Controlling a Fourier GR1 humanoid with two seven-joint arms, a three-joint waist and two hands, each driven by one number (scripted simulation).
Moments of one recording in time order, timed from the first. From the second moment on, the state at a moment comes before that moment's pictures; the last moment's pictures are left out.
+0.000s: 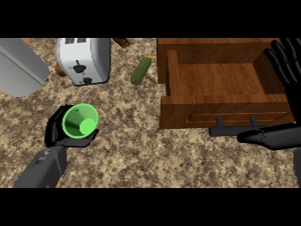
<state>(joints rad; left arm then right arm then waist) -0.52 0.18 0.35 -0.30 0.03 -0.15 -1.09 -0.29 -0.21 -0.13 -1.86 -0.13 0.19 0.14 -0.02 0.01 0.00</state>
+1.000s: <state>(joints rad) -0.80 0.03 0.20 -0.69 0.06 -0.08 -0.76 -0.26 -0.21 -0.15 -1.84 -0.10 0.18 0.10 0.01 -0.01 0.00</state>
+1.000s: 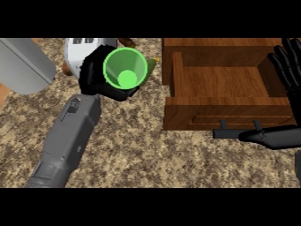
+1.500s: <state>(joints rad) -1.06 0.00 0.05 -0.78 0.13 0.14 -0.42 -0.25 -0.21 -0.16 -1.83 -0.10 0.19 0.08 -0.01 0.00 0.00</state>
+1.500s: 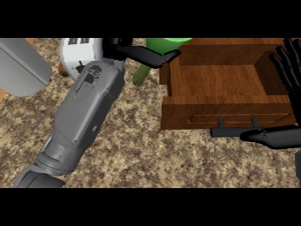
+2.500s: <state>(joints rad) -1.34 0.00 -0.27 -0.32 0.28 0.29 -0.21 -0.35 -0.22 -0.14 -1.78 -0.14 0.24 0.07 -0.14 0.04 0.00</state>
